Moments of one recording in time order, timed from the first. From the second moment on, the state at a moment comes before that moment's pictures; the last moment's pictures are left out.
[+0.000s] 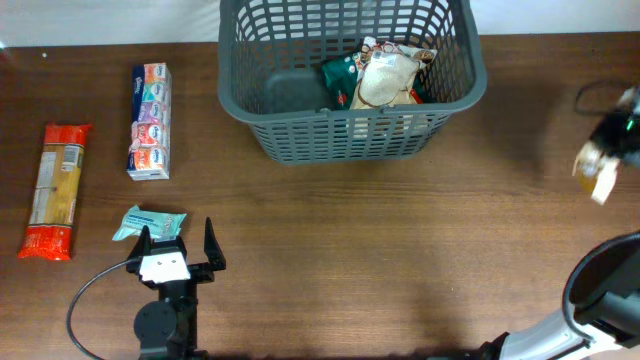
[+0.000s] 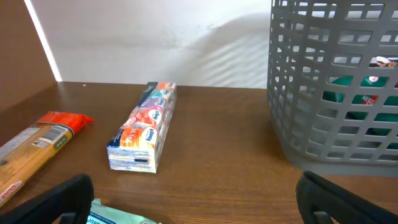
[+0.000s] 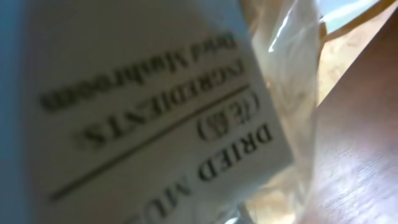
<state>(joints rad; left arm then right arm) 0.06 0.01 0.02 -0.08 -0.07 -0.01 -0.55 1.87 1.82 -1.06 -0.07 0.13</state>
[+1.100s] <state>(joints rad) 0.06 0.01 0.02 -0.08 -0.07 -0.01 0.15 1.87 2.36 -1.09 -0.36 0.09</state>
